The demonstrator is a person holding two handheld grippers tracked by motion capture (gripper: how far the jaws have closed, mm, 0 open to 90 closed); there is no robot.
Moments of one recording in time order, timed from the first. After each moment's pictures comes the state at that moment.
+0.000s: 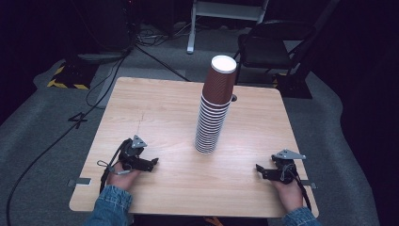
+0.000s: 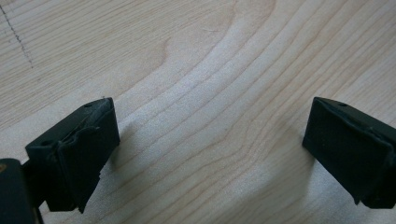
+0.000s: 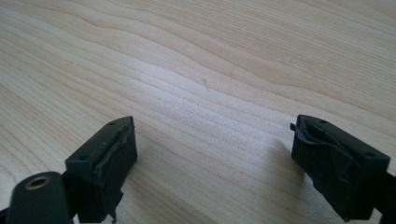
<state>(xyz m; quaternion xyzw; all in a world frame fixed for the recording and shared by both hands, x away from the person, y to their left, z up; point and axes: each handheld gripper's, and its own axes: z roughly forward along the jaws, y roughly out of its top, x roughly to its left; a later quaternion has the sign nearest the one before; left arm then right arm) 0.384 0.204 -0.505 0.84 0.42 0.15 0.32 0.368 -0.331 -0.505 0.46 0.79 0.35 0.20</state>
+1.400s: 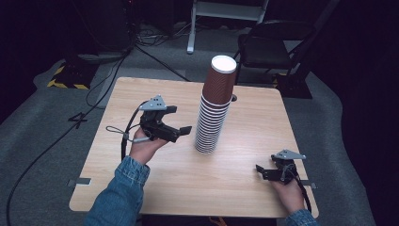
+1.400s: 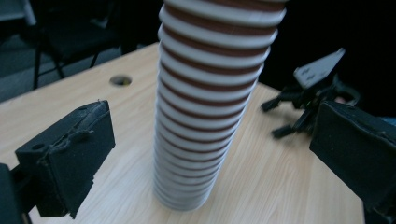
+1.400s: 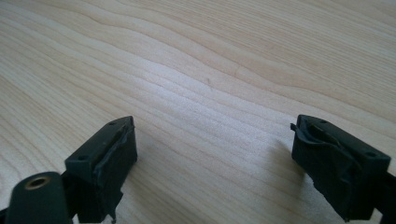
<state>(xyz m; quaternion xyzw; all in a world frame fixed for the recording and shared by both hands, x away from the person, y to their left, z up) 0.415 0.128 -0.346 0.78 0.25 0.08 0.57 0.368 -0.332 -0.505 0.45 0.80 0.35 0.20</state>
